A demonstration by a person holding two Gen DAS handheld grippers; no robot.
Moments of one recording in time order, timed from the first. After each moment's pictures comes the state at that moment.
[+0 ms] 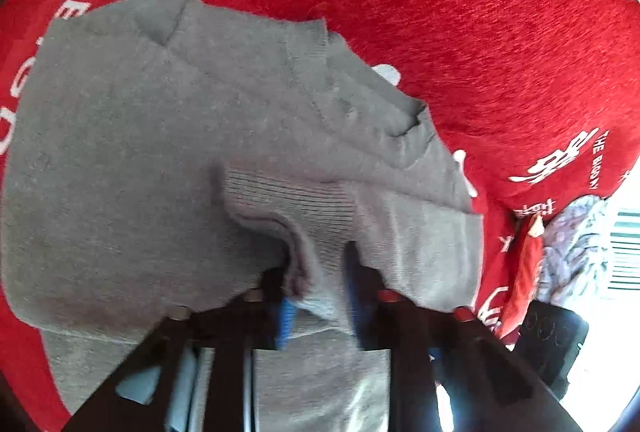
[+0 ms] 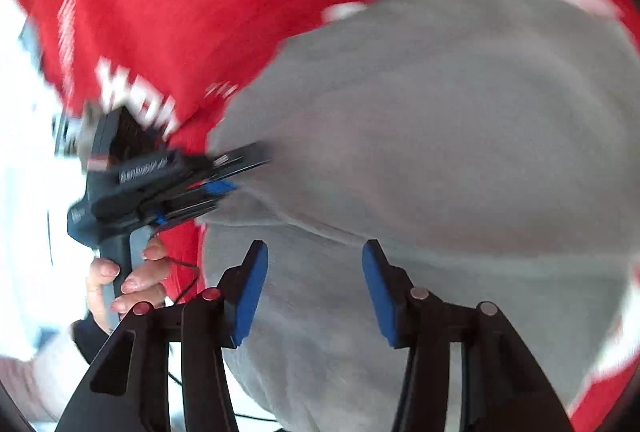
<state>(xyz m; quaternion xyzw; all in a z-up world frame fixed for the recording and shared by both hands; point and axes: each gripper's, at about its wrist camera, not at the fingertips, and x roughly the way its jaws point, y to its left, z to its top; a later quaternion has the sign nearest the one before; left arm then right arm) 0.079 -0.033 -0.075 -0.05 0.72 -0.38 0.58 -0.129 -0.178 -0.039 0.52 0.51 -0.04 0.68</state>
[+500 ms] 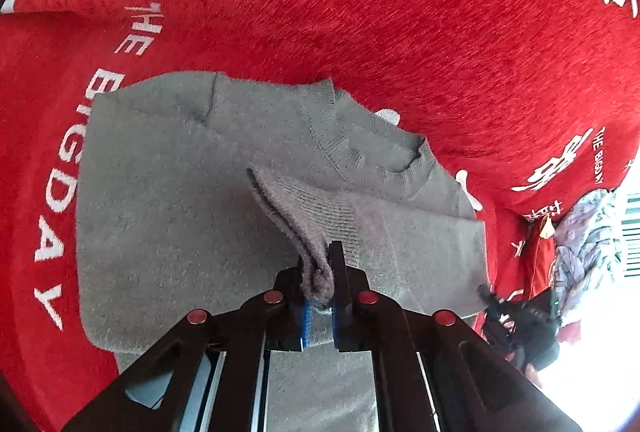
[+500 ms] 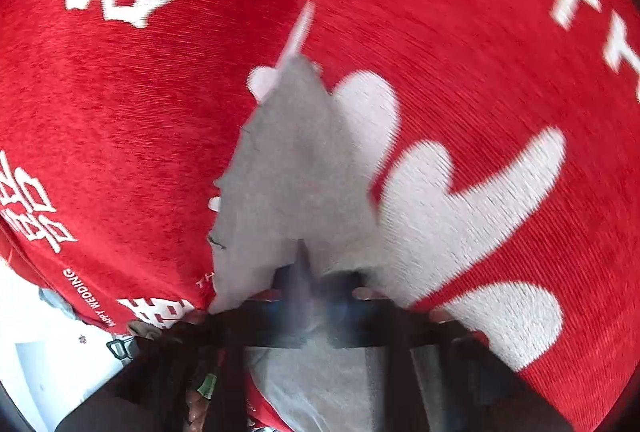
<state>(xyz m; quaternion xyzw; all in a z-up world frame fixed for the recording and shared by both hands) 0.107 -0.017 -0.040 -0.02 0.68 -0.38 0.62 -0.238 -0.277 -0.078 0.71 0.31 -0.23 0.58</state>
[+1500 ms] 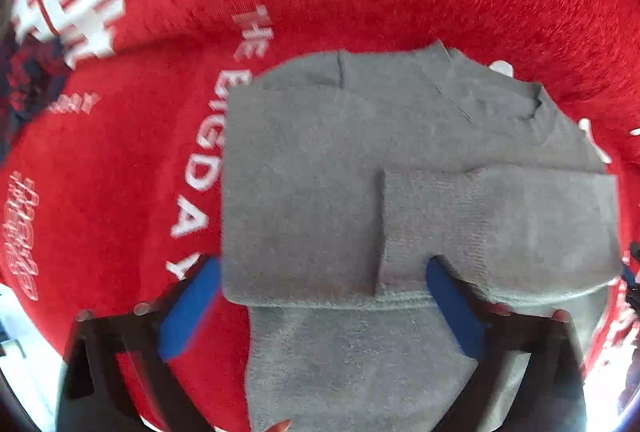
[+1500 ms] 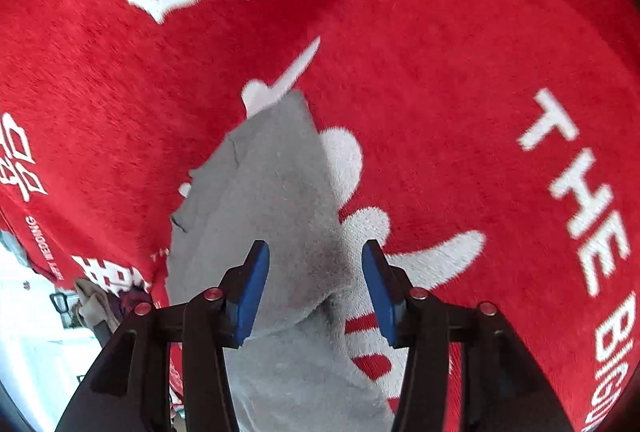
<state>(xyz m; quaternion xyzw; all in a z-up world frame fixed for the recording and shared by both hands) 0.080 0.016 -0.037 0.21 0.61 -0.24 0.72 -0.261 -0.307 -0.071 0.62 0.41 -0.22 0.62</state>
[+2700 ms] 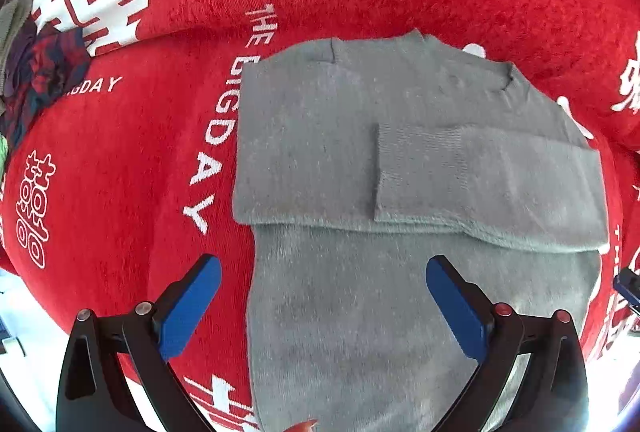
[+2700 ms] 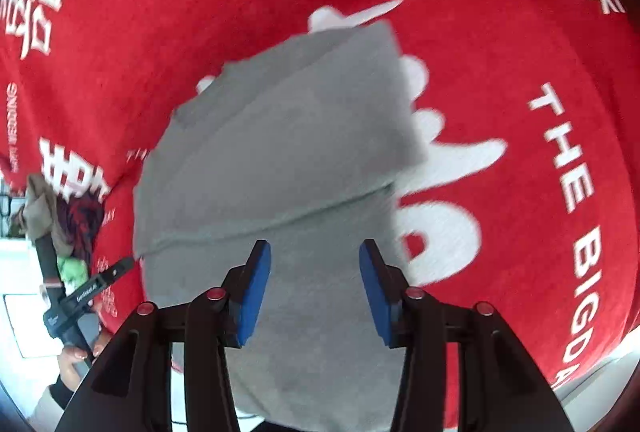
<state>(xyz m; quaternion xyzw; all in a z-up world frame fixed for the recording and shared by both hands) 0.037 0.041 -0.007 0.20 0.62 -0.25 0.72 -0.241 -0.219 0.007 0.49 0.52 -0.20 0.67</state>
